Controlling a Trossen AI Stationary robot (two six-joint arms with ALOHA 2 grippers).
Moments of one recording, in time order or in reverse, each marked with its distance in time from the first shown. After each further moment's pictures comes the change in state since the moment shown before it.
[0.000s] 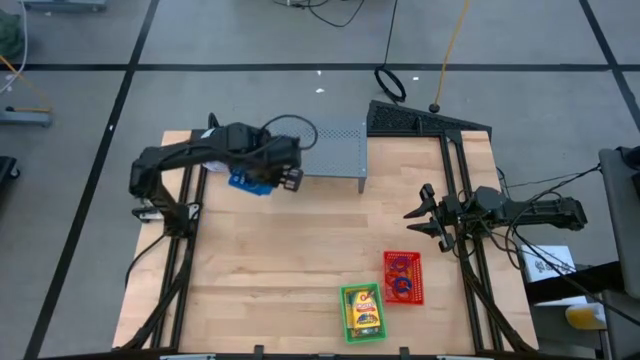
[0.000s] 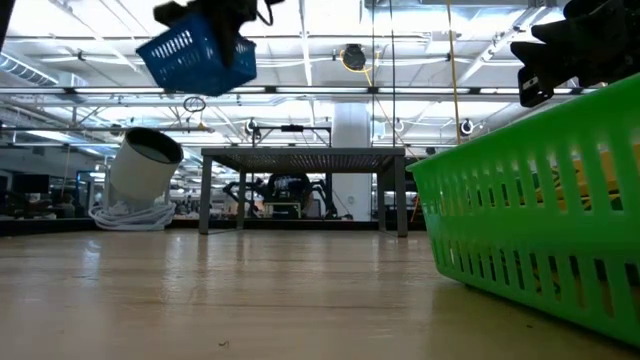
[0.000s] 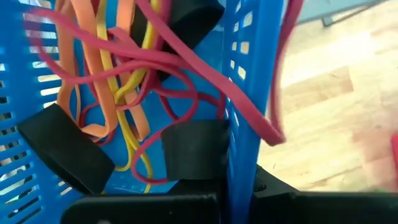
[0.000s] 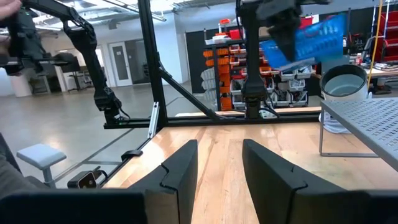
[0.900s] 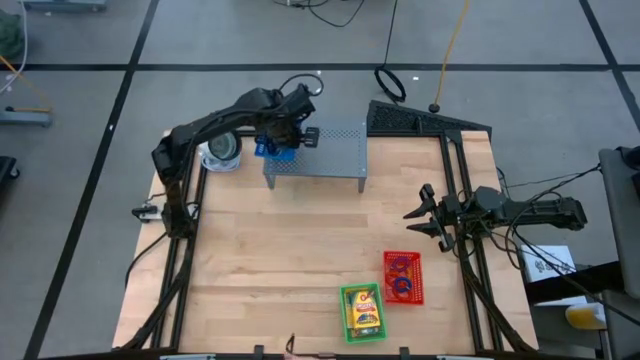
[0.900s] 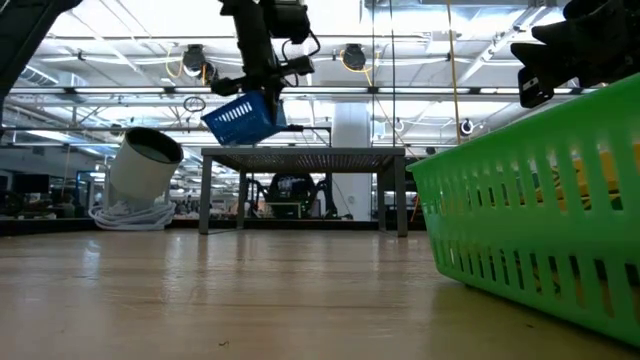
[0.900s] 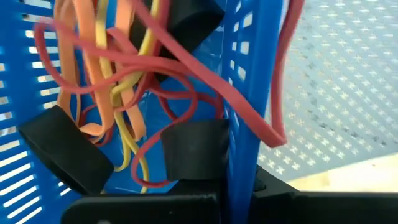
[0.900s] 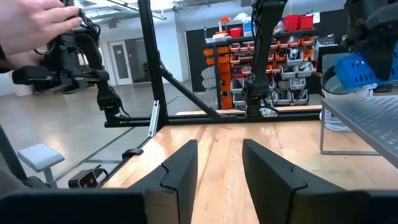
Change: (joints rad) left arm 0.367 0.202 0.048 0.301 0.130 0.239; right arm 0.000 0.000 0.000 -0.006 -0.002 0.002
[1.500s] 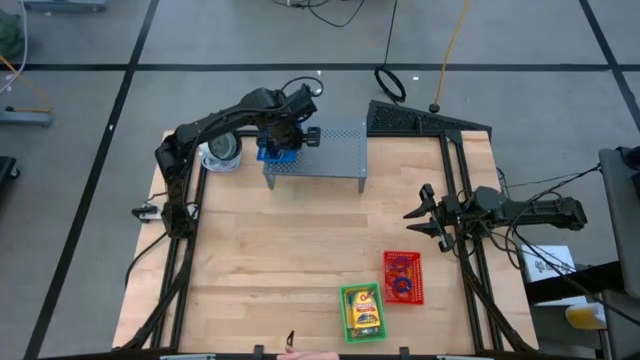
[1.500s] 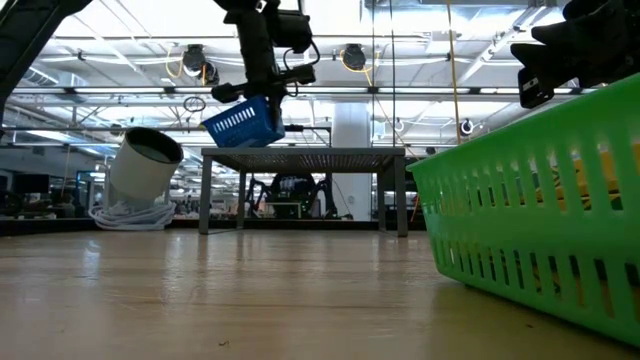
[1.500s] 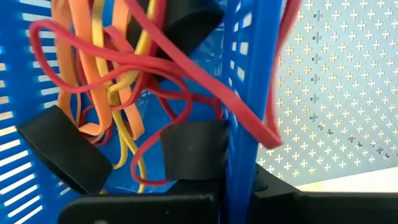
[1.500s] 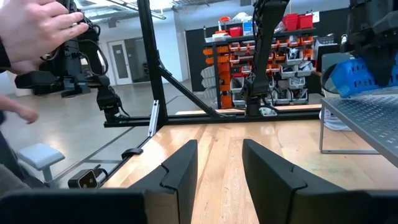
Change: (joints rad) left arm 0.023 0.033 0.000 0.001 0.047 -0.073; right arm 0.000 0.000 0.000 -0.003 0.002 0.002
